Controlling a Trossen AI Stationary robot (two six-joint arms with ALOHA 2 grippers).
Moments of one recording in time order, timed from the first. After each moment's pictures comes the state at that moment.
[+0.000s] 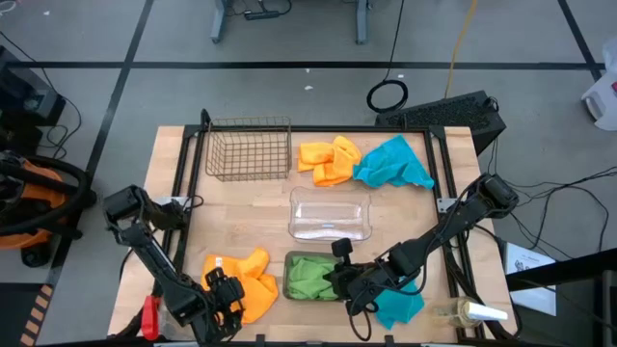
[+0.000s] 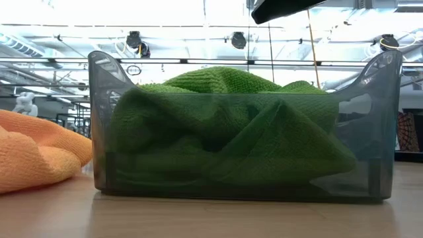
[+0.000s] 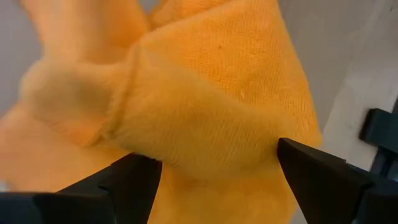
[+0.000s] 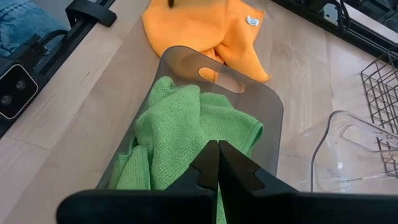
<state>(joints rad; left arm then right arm) -0.99 1.77 1.08 -0.69 -0.39 -1.43 0.58 1.73 1.22 -0.27 0.45 0.04</state>
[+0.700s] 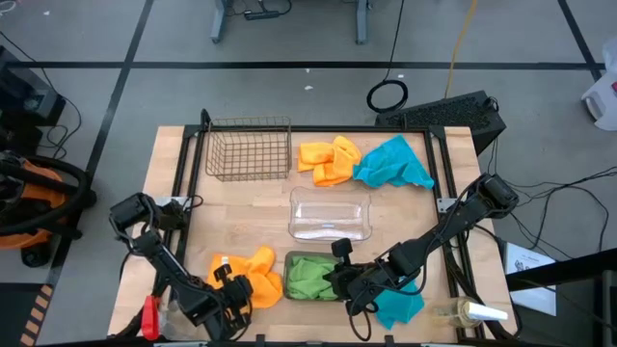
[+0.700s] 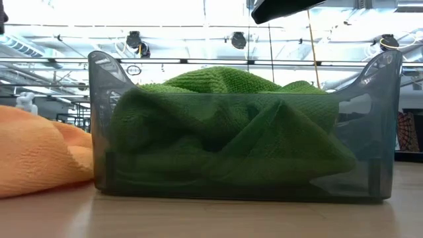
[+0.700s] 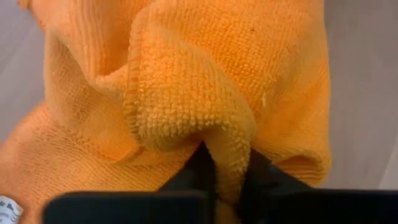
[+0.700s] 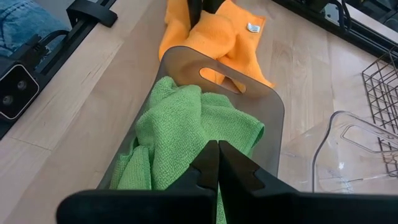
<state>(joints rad) -0.94 1.86 1.08 -0.66 -0.45 -1.38 0.58 1.73 1.22 -0.27 0.44 0.04</state>
